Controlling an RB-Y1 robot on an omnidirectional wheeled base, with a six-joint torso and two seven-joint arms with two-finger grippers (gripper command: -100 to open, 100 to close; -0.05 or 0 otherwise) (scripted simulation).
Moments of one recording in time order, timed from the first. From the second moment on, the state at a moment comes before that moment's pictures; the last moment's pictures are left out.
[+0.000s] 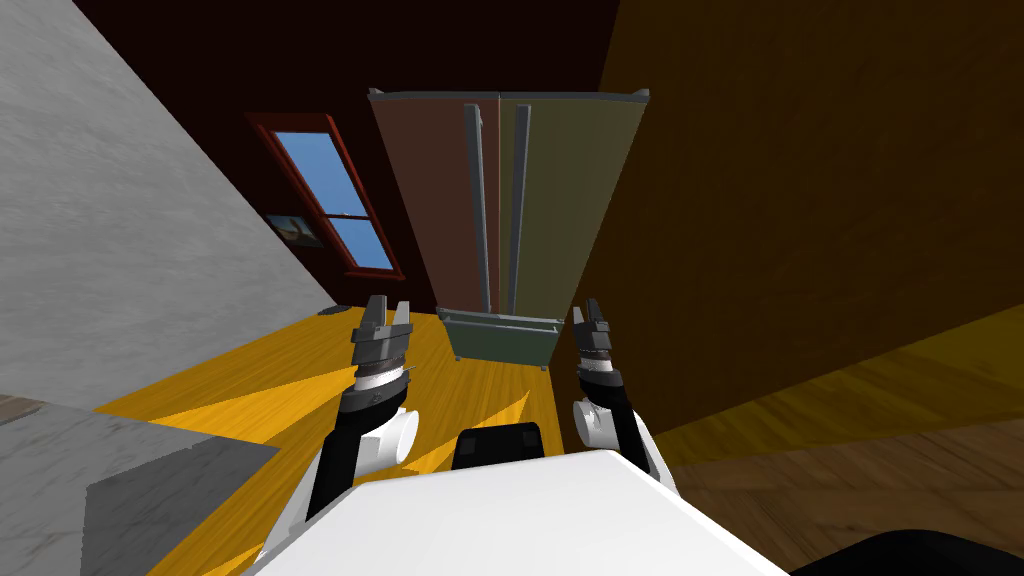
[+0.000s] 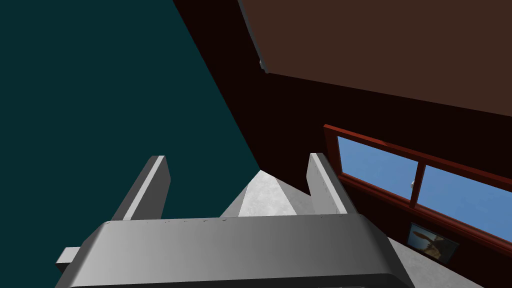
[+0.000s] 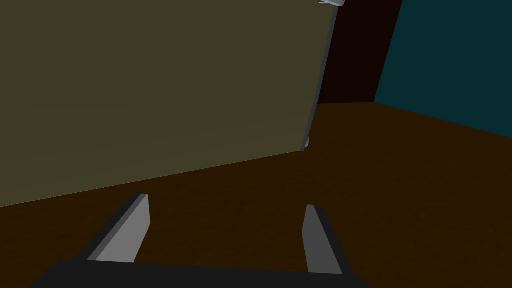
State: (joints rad) left arm 0.49 -0.03 -0.06 -2.28 -0.07 -0.57 -0.10; right arm 0.52 0.01 0.06 -2.29 0.08 -0.43 0.01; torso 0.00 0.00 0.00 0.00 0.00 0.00
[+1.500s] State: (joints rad) left arm 0.49 -0.03 -0.06 -2.28 -0.07 -0.57 -0.10; right arm 0.53 -0.10 0.10 -2.28 0.17 -0.38 0.05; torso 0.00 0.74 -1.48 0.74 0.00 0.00
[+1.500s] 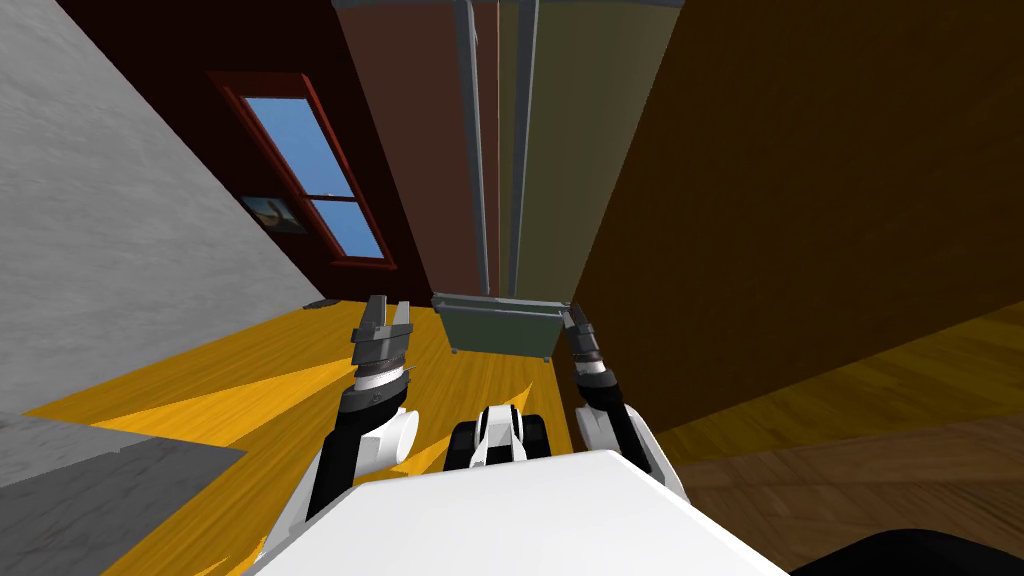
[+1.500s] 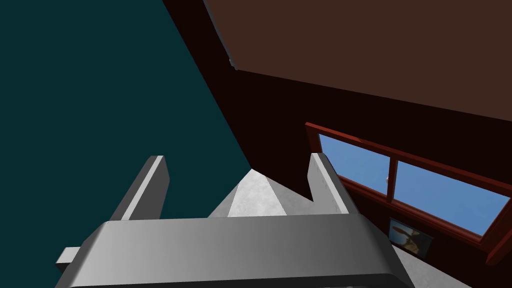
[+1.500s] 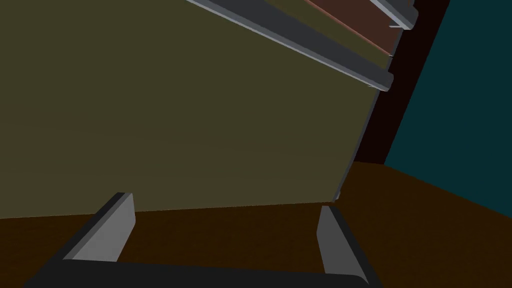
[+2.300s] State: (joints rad) left arm 0.49 -0.03 -0.06 -2.28 -0.07 -0.57 -0.10; right arm 0.53 -0.18 0.19 -2.23 0.38 -0.24 0.14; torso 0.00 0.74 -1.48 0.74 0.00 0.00
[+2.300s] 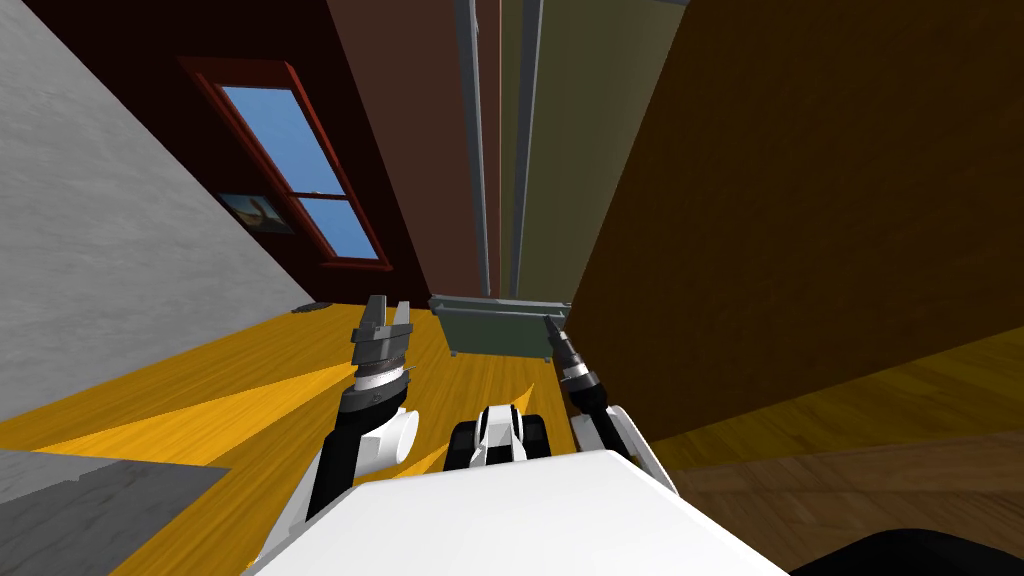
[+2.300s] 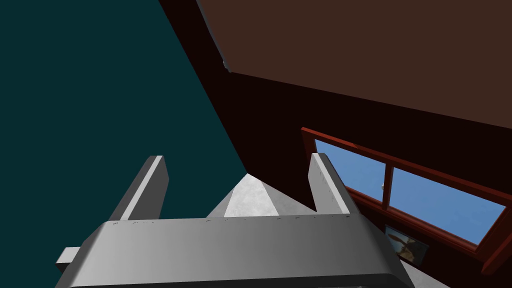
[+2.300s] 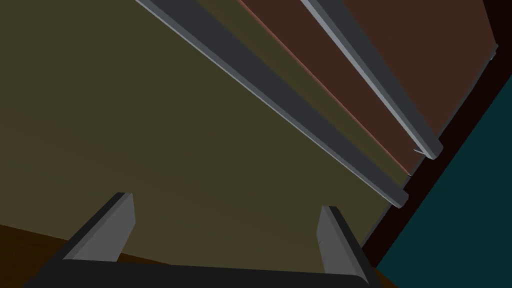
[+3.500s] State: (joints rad) left arm 0.49 -0.03 -0.06 -2.28 -0.07 -0.57 -0.10; right arm 0.53 -0.21 0.31 -2.16 0.70 -0.04 0.29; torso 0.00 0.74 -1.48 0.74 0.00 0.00
